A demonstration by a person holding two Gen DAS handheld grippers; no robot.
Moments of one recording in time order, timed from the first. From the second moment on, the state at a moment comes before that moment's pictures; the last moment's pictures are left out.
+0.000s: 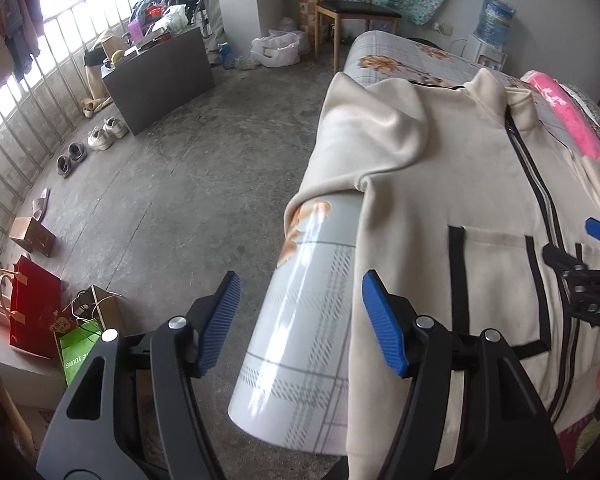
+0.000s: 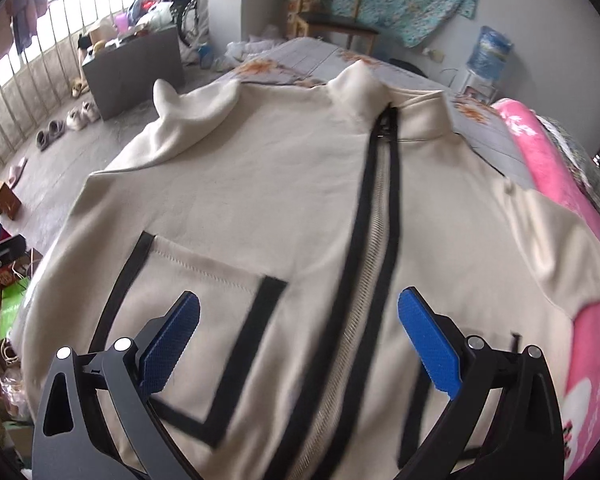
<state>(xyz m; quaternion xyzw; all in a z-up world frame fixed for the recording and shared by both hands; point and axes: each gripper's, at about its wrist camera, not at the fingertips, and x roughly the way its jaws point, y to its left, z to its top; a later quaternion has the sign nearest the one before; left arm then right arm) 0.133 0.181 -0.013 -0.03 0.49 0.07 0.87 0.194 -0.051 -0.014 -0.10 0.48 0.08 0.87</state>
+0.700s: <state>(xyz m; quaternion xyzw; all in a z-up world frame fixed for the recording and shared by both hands) 0.210 0.318 -0.109 -0.39 0.51 -0.03 0.77 0.218 -0.050 -0.052 -0.05 0.50 0.09 0.86</state>
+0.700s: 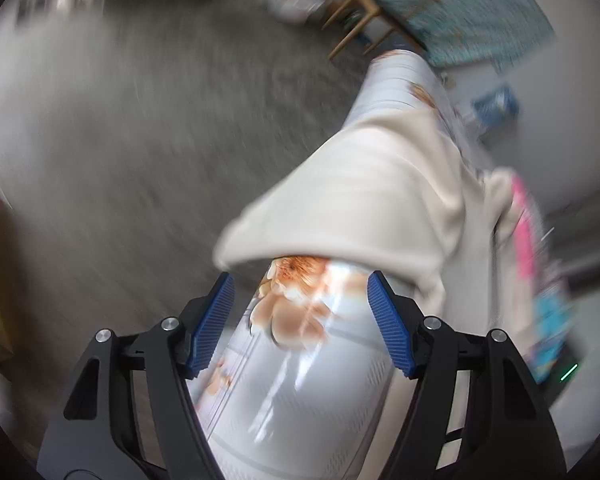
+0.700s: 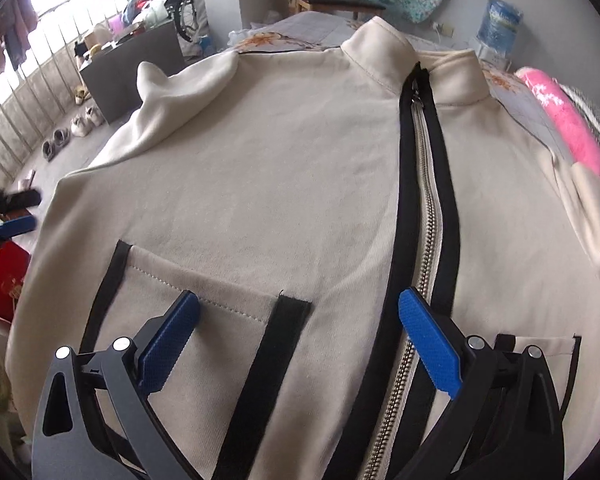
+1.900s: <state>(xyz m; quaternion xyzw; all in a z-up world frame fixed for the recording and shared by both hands) 0.265 0.320 -0.374 -0.79 0.49 -0.10 0.37 0.227 -0.045 -0.053 -0.05 0.51 0.08 0.86</state>
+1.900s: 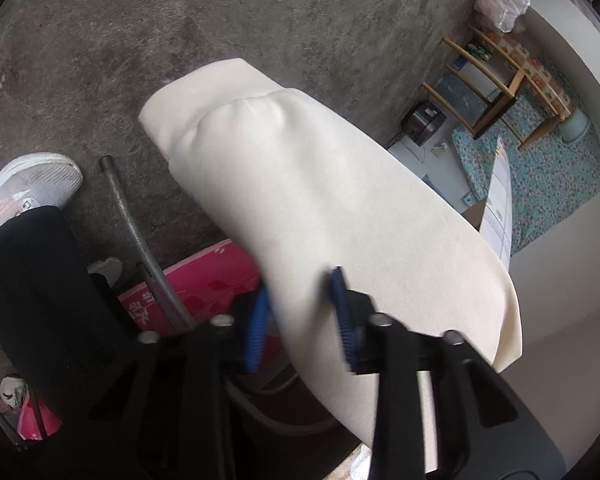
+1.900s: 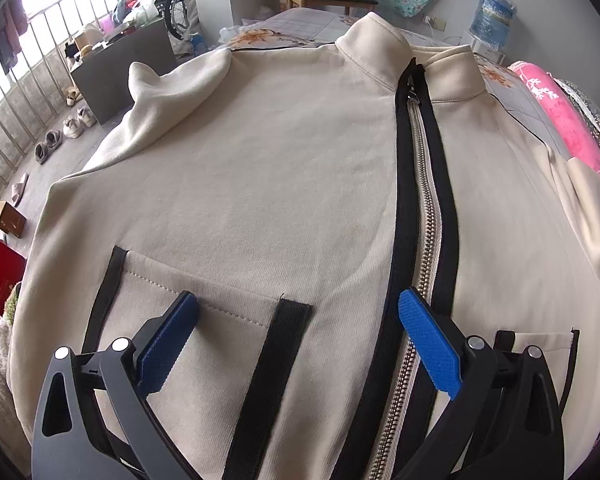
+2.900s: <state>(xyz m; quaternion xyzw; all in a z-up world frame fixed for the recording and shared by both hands) 0.271 0.092 0.172 -0.12 0.32 -0.26 0.90 0.157 -0.134 0.010 0.01 0.41 0.01 0.91</state>
